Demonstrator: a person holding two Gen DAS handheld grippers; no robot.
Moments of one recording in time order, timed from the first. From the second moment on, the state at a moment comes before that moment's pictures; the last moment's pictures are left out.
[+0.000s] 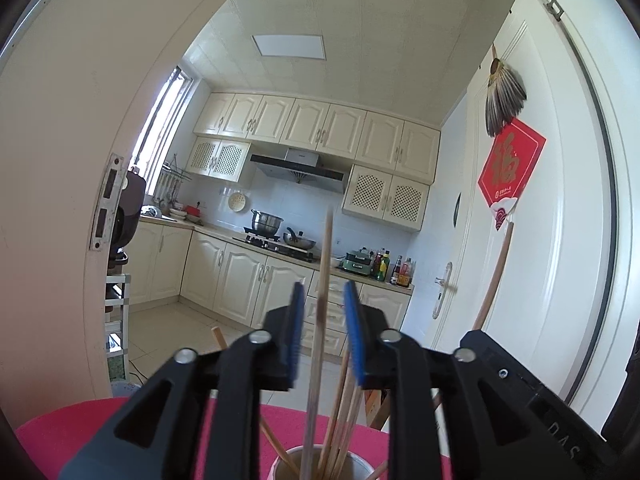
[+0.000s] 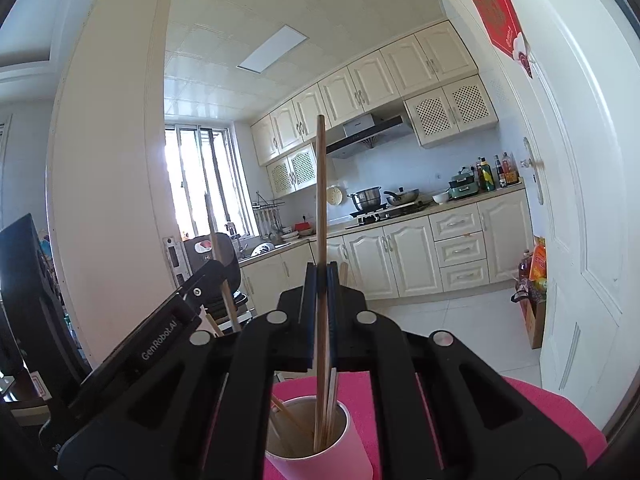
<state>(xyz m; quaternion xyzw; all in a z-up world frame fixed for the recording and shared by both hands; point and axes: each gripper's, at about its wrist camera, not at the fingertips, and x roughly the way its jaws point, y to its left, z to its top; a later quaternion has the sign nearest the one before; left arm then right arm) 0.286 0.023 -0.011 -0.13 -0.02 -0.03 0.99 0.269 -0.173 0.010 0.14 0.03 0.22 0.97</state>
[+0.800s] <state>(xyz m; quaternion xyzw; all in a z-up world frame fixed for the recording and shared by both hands) 0.258 0.038 -0.005 -0.10 0.05 0.01 0.99 0.258 -0.167 0.011 0.13 0.07 0.20 0.97</state>
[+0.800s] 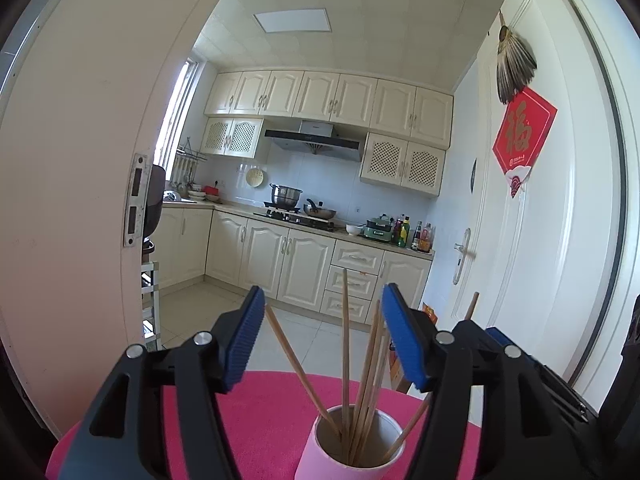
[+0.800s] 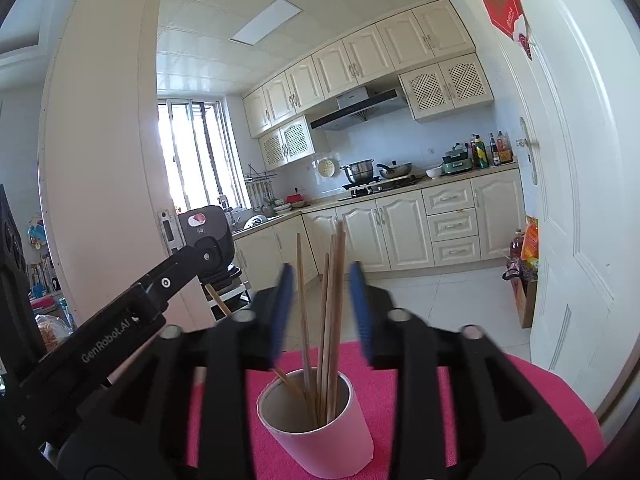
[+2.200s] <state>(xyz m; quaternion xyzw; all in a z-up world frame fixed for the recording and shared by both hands) 0.182 0.042 -0.150 -0.03 0.52 0.04 0.85 0.163 -0.170 -0.076 0.02 0.37 0.18 0.91</state>
